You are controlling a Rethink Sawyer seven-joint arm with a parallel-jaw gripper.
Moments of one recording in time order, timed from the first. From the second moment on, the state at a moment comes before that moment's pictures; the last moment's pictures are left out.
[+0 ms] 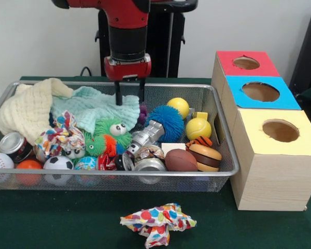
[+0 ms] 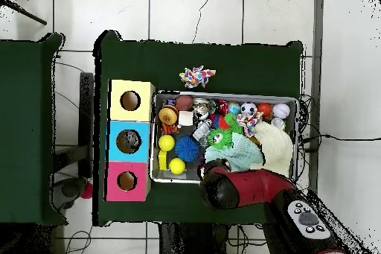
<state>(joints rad) -0.57 -0.60 0.18 1.95 -0.62 0.12 1.57</state>
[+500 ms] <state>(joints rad) -0.66 -0.52 0.18 1.95 -0.58 -0.11 1.57</state>
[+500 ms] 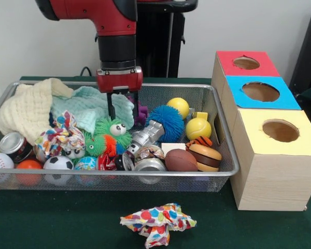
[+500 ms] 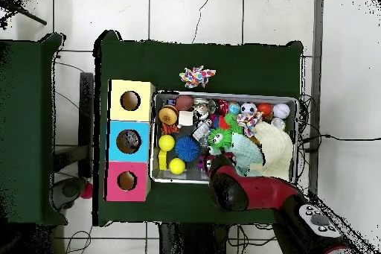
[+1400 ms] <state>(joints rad) -0.62 -0.54 0.16 1.95 -0.57 -0.08 1.57</state>
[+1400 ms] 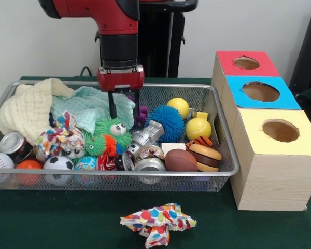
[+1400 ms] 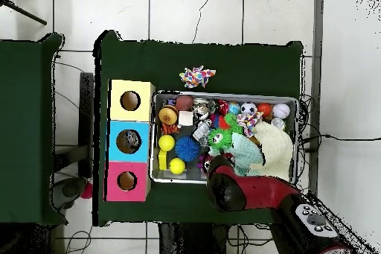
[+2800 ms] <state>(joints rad) -0.36 -0.63 0.02 1.74 -0.95 0.32 1.57</state>
